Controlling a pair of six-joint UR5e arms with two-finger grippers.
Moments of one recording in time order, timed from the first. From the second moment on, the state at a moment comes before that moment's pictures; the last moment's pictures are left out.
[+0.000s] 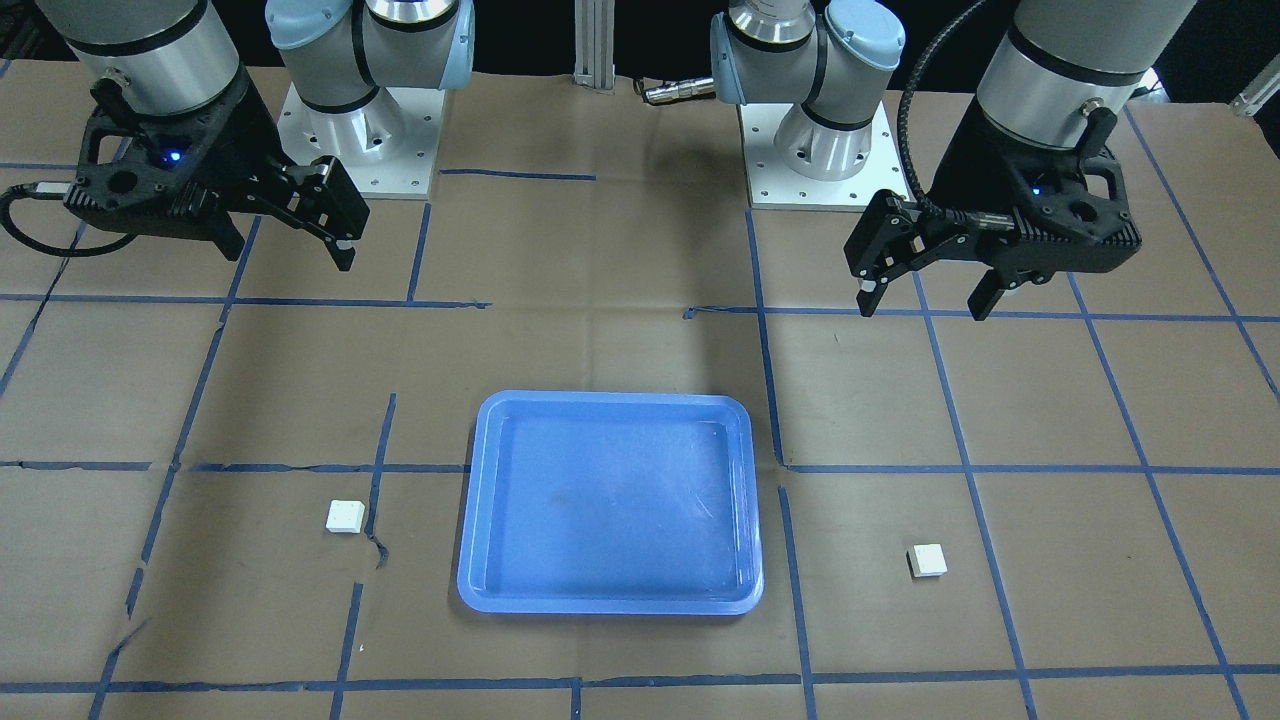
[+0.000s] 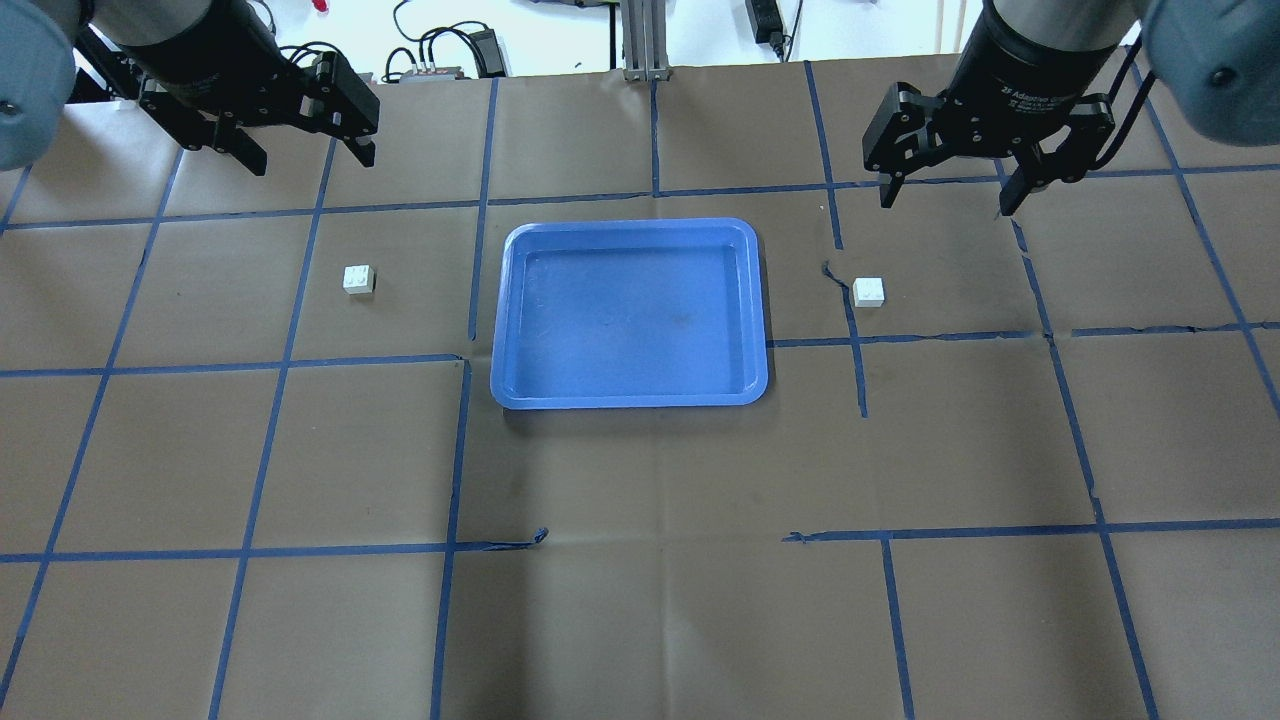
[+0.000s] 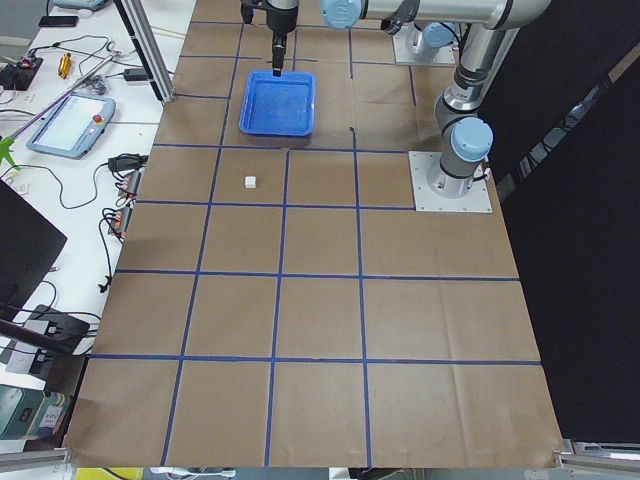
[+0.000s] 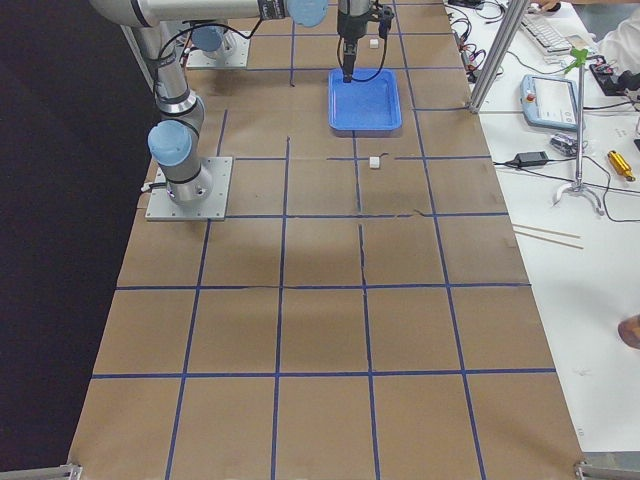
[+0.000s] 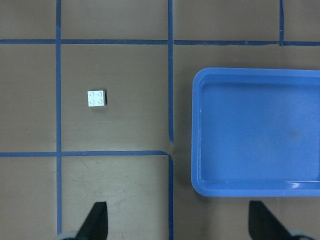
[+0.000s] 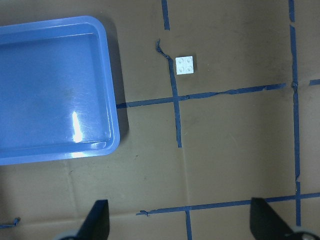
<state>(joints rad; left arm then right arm) -1.51 -1.63 -1.47 -1.47 1.53 0.05 1.57 -1.54 1.51 -1.54 -1.54 0.11</state>
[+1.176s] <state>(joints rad) -1.48 -1.62 -1.51 -1.46 1.54 0.13 1.57 -1.54 1.51 -1.54 -1.54 0.11</state>
